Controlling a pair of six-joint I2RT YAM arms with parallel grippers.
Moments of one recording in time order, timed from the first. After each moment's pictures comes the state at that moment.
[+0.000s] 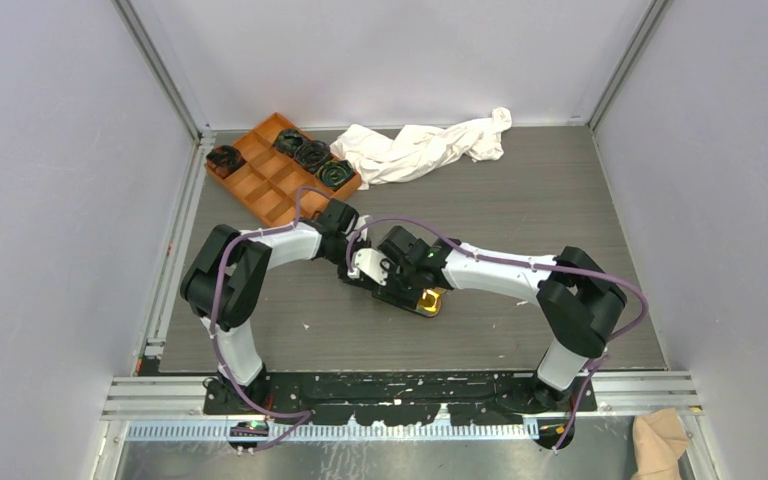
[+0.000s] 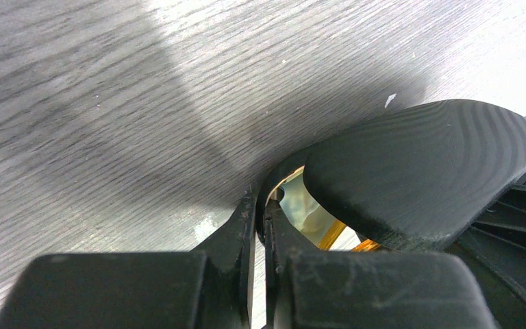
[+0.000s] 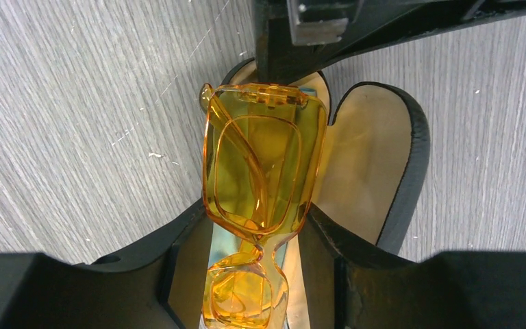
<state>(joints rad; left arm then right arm) -0.51 1.82 1.01 -0.36 0.53 -0.47 0.92 1.69 1.08 -0.47 -0.08 -0.46</state>
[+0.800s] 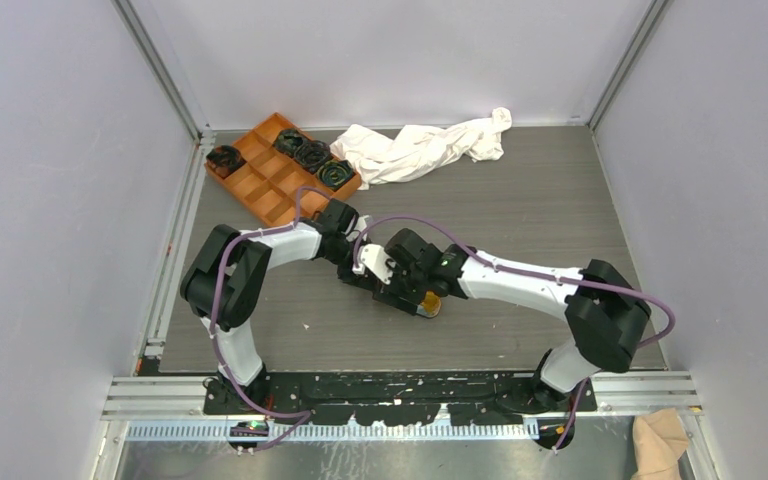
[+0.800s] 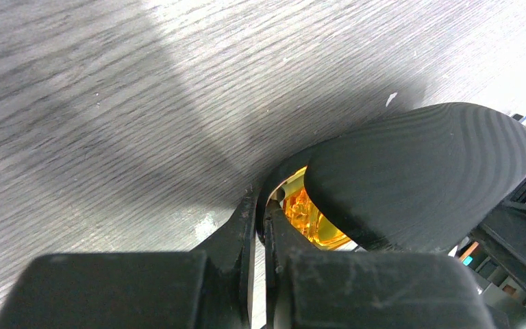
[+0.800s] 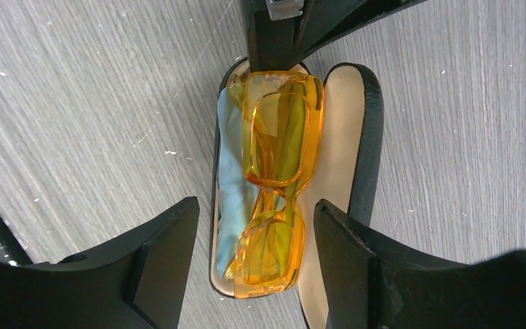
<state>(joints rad) -0.51 1.82 1.01 -0.36 0.53 -0.47 0.95 1.57 1.01 -0.42 -0.04 -0.35</state>
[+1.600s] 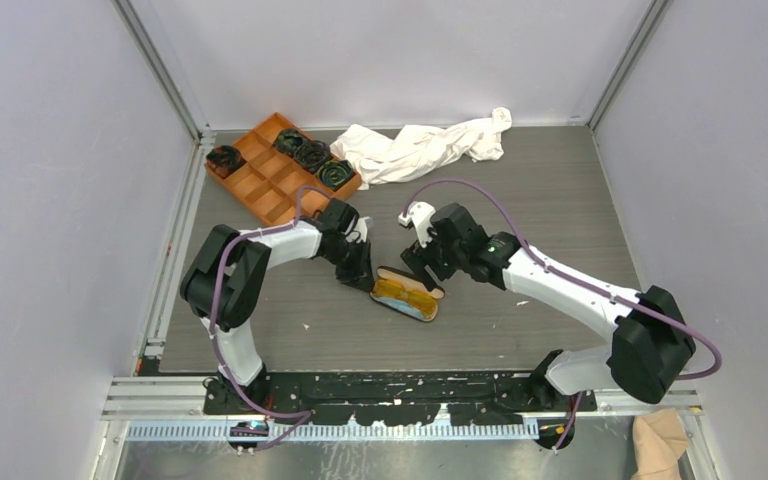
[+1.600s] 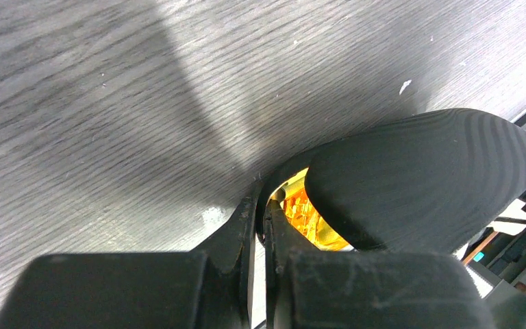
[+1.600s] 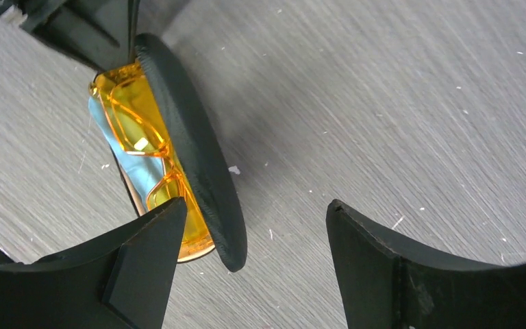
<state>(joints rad) -0.51 1.81 1.02 -0.41 0.52 -0.44 0.74 1.33 0.94 -0.41 0.01 -0.09</state>
